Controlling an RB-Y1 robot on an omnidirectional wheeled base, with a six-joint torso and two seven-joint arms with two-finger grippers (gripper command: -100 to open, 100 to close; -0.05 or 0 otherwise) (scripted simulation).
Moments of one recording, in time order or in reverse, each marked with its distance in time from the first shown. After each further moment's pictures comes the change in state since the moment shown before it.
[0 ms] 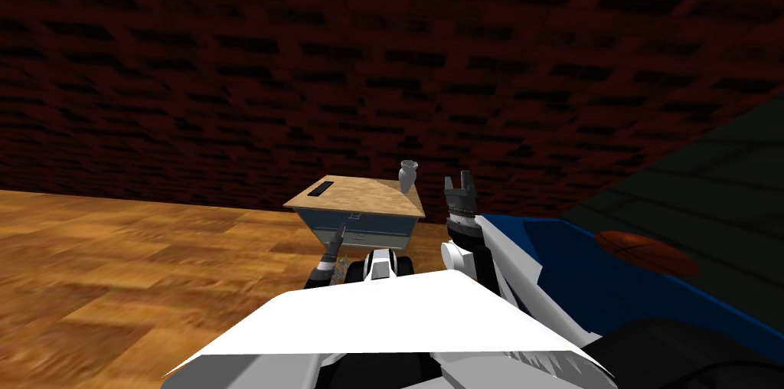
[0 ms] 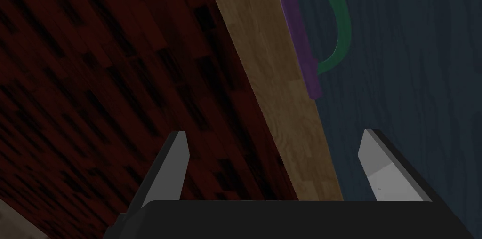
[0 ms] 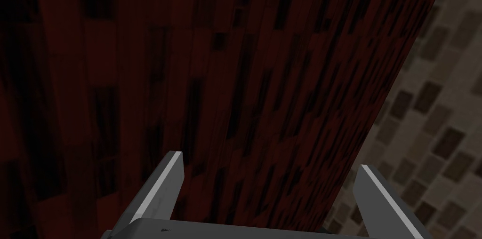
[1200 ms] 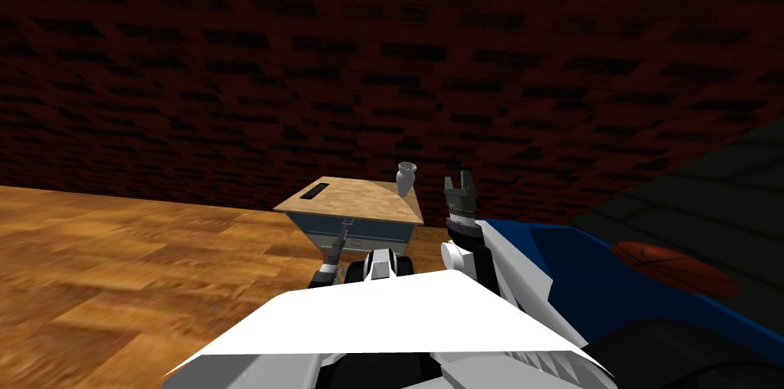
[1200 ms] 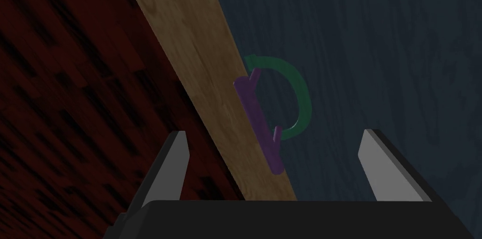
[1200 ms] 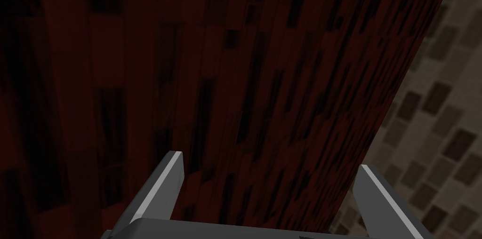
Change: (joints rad) left arm -0.070 -0.012 -0.002 0.178 0.004 -0.054 -0.005; right arm 0.000 0.000 0.000 0.000 0.000 0.000 0.000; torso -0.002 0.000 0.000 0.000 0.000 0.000
